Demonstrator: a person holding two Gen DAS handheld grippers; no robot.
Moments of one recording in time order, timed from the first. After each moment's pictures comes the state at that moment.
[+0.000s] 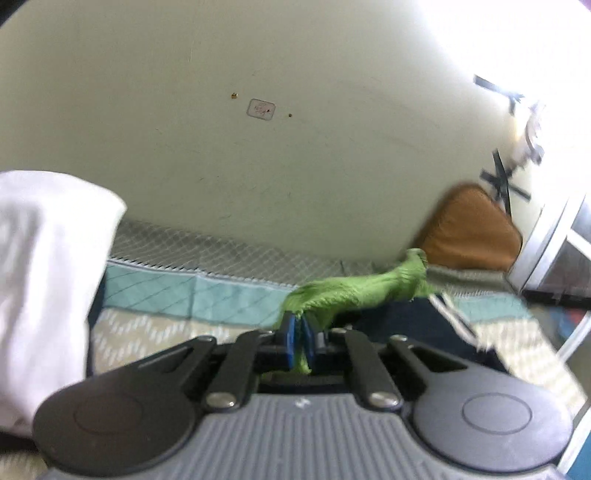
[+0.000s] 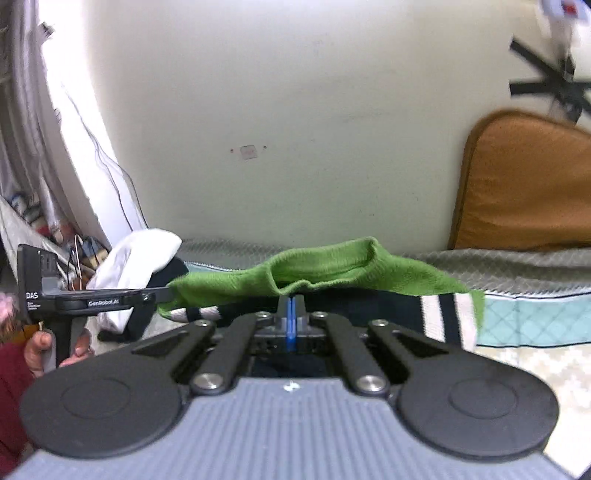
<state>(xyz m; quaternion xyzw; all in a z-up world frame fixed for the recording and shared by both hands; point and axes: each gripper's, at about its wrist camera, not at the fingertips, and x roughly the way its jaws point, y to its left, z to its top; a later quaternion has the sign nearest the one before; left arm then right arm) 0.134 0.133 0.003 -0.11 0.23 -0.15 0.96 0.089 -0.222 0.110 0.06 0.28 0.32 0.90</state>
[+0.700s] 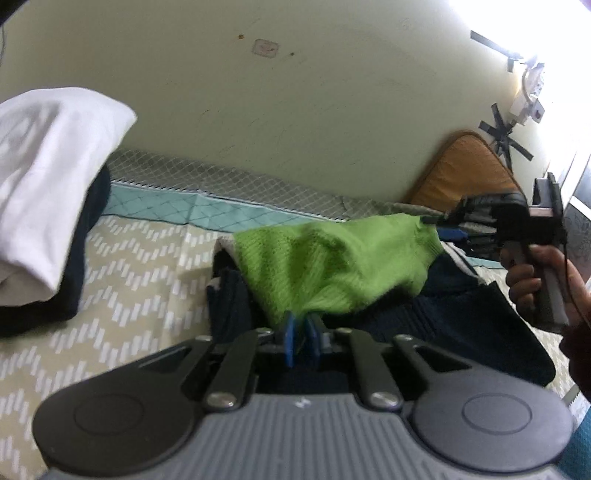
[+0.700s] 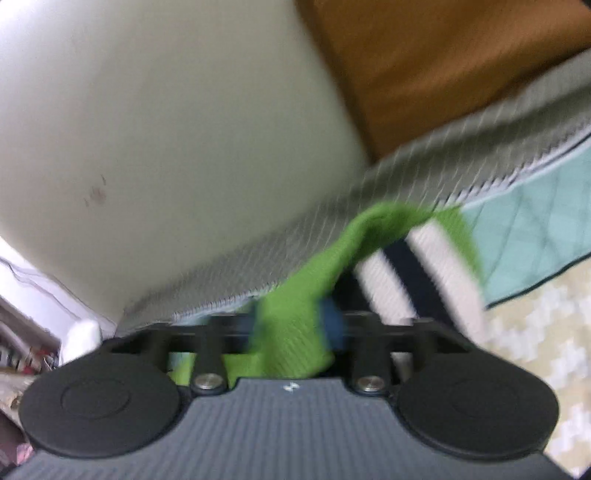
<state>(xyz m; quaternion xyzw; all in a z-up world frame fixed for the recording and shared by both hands) 0.101 0.120 -0.042 -0.12 0.28 -0.14 0.94 0.228 -0.212 0.000 0.27 0.40 0.20 0.85</state>
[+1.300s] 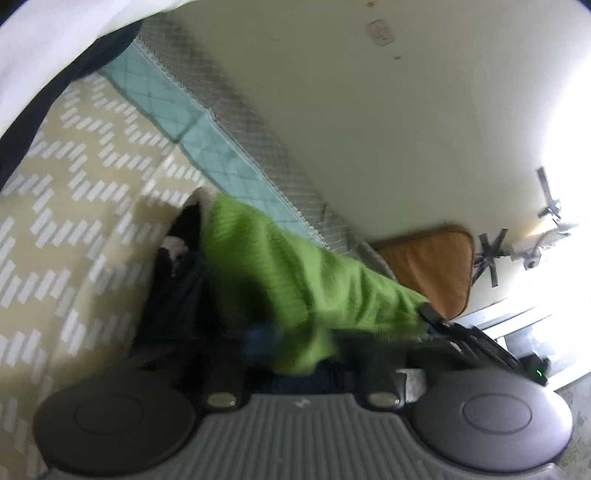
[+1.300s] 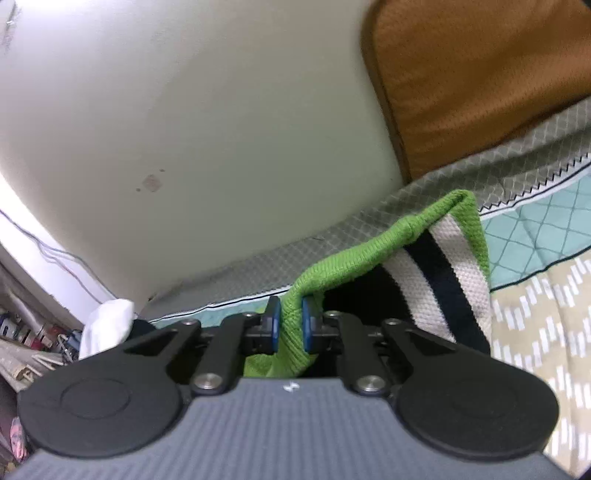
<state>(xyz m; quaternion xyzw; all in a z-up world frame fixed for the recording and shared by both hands) 0.168 0.156 -0.068 -0.44 0.34 -0.21 0.80 0.170 -0.216 0.044 0.25 0.35 0.24 0.87</state>
